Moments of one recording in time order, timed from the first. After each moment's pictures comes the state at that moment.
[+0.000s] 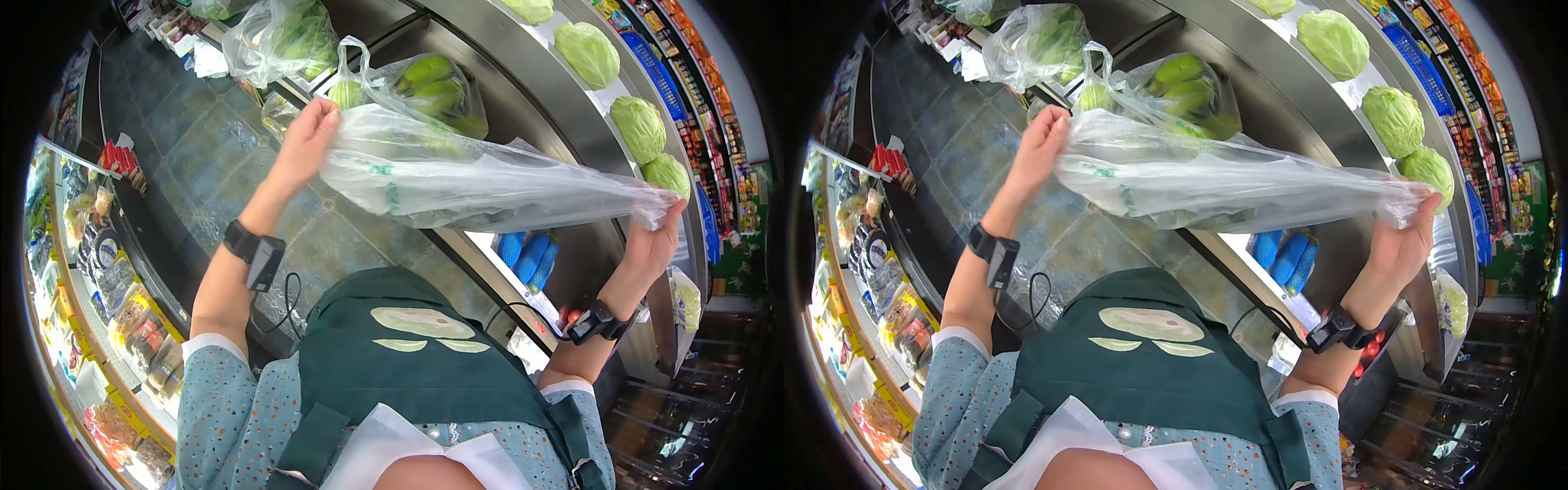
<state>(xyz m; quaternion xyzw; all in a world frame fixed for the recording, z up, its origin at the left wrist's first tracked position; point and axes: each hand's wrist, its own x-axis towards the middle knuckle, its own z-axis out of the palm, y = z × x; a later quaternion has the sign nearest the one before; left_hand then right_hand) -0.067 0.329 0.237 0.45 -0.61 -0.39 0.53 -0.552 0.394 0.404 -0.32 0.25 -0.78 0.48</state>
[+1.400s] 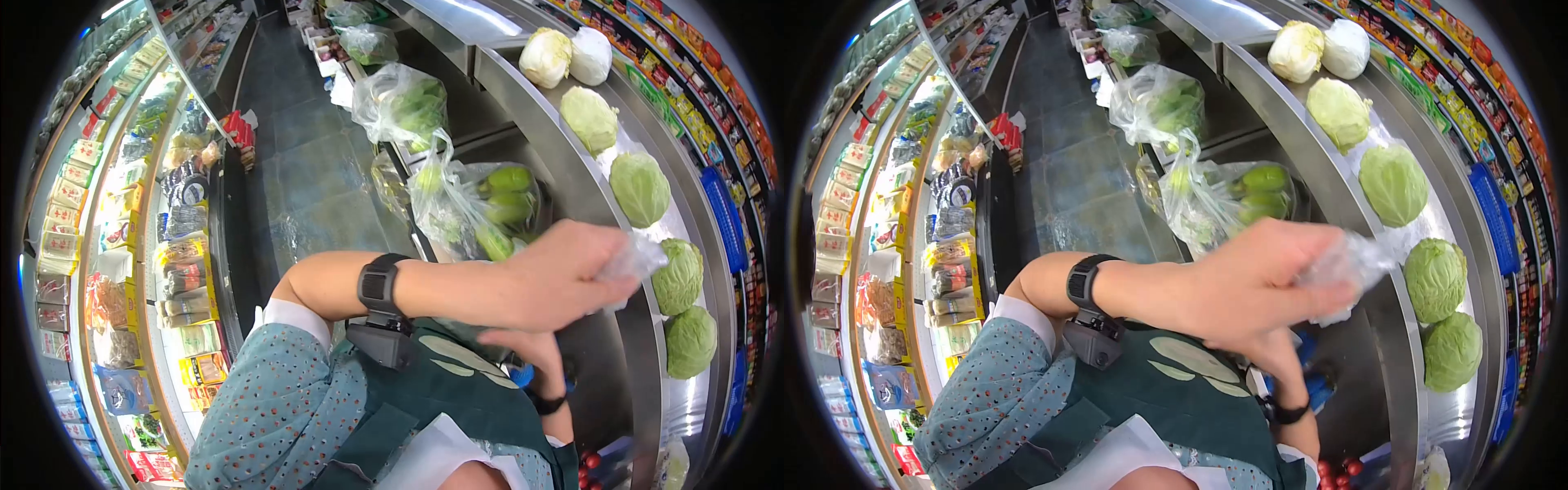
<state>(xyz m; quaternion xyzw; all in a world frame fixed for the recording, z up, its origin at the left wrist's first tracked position) -0.279 0.355 0.445 0.27 -0.71 -0.41 0.50 -0.435 0.363 0.332 -0.70 0.32 -0.20 0.60</state>
